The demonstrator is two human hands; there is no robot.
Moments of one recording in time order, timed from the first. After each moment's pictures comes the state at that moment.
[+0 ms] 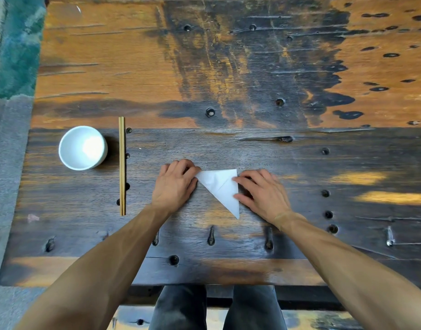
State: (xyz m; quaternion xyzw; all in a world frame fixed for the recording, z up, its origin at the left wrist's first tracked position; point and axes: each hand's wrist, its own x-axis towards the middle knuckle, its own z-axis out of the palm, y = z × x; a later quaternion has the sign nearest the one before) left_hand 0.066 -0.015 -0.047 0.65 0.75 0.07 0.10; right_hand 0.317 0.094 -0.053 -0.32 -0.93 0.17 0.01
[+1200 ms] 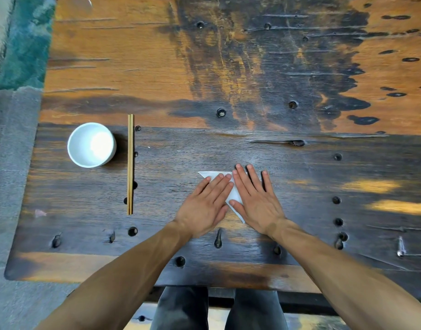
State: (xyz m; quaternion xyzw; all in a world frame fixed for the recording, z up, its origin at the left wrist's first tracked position) left_hand 0.118 -0.036 -0.052 0.75 0.65 -0.03 0.13; right_hand 0.290 0.069 -0.062 -0.30 -0.93 0.15 -0.16
